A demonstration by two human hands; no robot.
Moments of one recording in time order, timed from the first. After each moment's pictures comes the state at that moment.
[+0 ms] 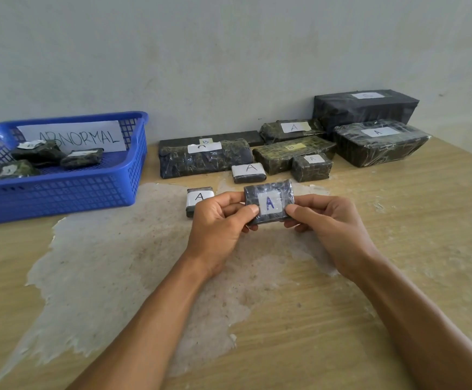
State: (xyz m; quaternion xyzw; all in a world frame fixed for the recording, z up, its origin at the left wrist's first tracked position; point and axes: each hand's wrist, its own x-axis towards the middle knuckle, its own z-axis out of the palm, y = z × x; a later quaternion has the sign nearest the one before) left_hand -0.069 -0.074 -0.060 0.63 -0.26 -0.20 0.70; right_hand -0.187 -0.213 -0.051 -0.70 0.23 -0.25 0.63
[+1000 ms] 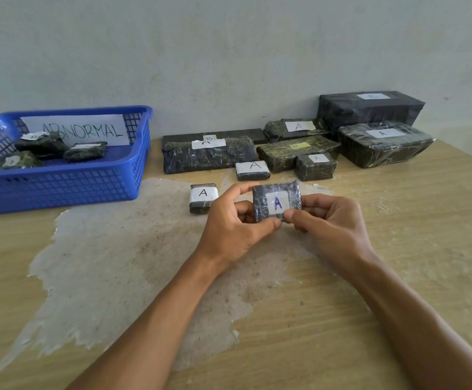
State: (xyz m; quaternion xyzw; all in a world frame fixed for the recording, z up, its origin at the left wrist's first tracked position) left_hand -0.074 -0.073 -0.061 0.65 -0.33 -0.20 0.66; right_hand -0.186 -0.203 -0.051 -0.67 0.21 -0.28 0.65
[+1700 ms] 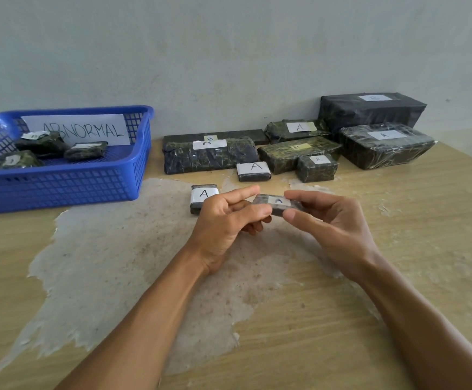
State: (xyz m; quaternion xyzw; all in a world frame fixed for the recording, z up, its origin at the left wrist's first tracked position) left_hand -0.061 -0.067 -0.059 0.57 -0.29 -0.29 0.71; right_hand -0.189 -0.215 -0.057 -0.73 0.13 -0.28 0.61
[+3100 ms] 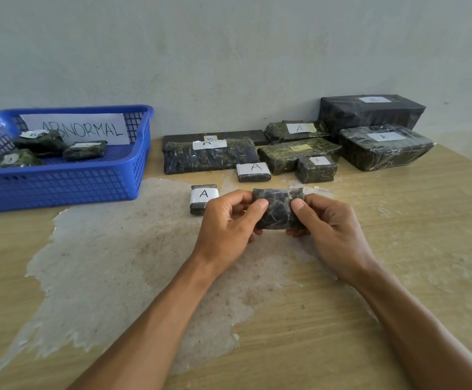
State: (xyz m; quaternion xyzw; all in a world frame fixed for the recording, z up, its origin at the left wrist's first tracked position) left_hand -0.070 -0.071 -0.063 0.66 -0.33 -0.14 0.66; right_hand -0.184 -0.210 -0.059 -0.76 0.12 -0.27 0.58
